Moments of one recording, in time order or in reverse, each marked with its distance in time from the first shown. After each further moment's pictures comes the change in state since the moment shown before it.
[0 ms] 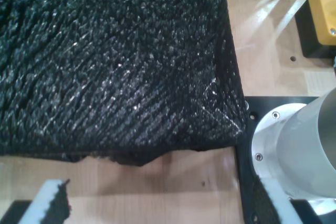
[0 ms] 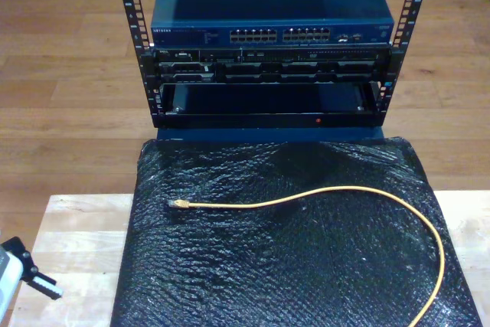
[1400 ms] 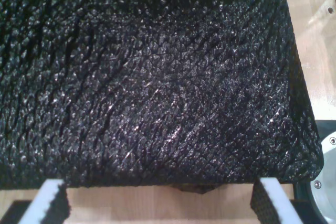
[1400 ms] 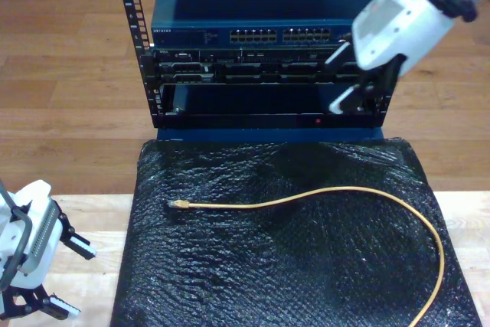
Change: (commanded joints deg) left arm -10.5 5.4 -2.8 -4.8 -8.3 -9.3; right arm 41.7 7.6 -0.1 -0.7 -26.1 19.9
